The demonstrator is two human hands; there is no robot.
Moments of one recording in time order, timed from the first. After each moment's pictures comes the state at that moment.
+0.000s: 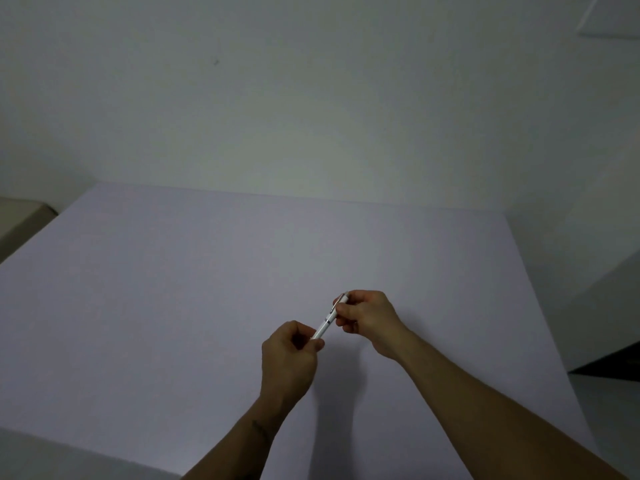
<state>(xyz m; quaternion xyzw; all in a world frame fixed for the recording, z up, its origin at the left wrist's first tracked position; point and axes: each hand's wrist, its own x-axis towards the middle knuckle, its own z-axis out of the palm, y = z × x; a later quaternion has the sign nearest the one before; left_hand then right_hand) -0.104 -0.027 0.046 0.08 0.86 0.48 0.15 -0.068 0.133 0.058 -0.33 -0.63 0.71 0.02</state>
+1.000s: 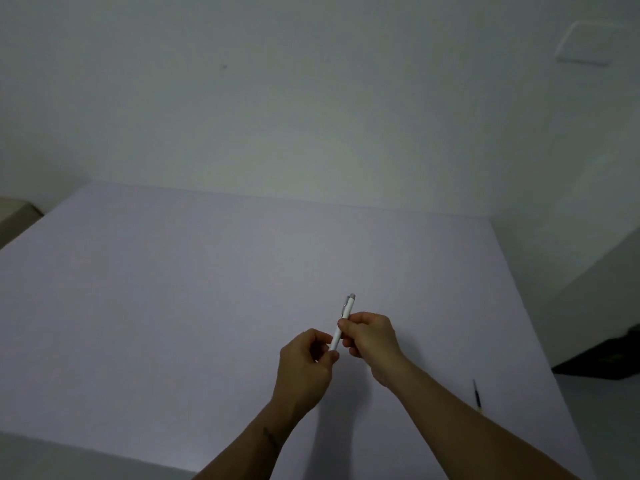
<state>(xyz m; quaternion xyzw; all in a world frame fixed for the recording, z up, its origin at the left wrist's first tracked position) -0.083 -0.042 0.038 0.19 0.84 0.47 0.20 -0.040 0.086 0.047 -0.44 -0.63 0.64 0.09</state>
